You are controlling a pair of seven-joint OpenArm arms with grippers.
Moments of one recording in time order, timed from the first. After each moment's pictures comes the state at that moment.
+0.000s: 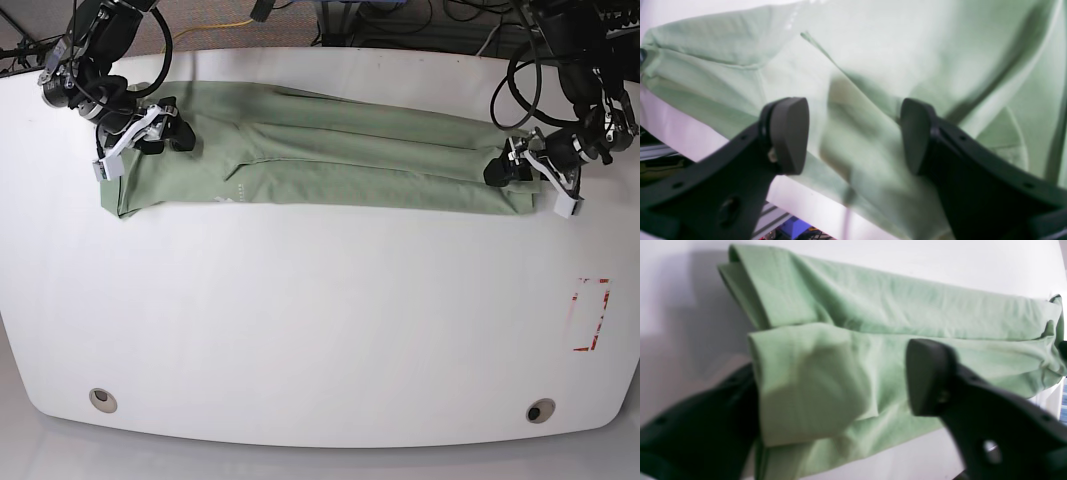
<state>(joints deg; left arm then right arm) 3.7 -17.8 -29.9 78.1 -49.8 -35.9 67.5 -12.5 6.7 41.2 97.4 51.8 40.9 -79.0</state>
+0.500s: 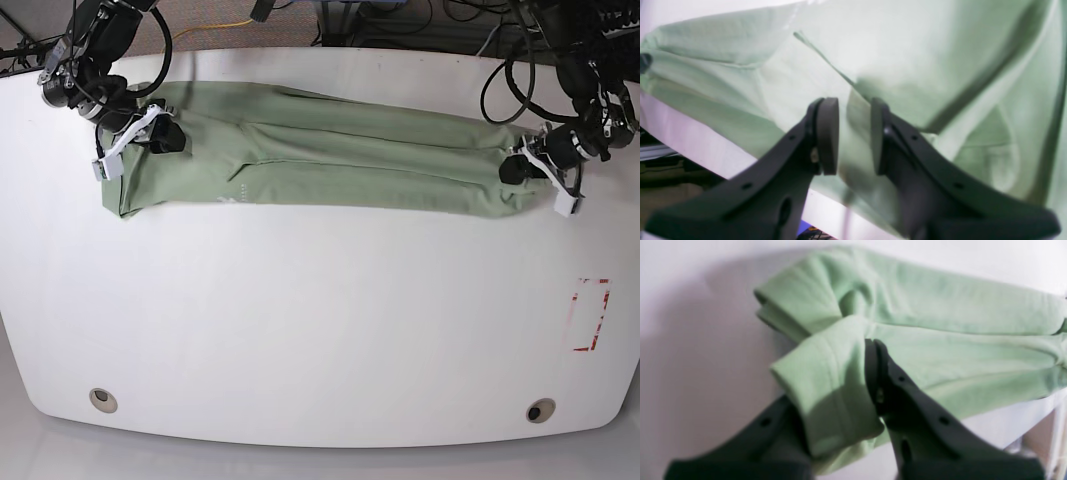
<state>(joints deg) 5.9 -17.0 -30.8 86.2 -47.3 -35.4 67.0 -12.5 6.7 41.2 97.4 51.8 40.9 -79.0</state>
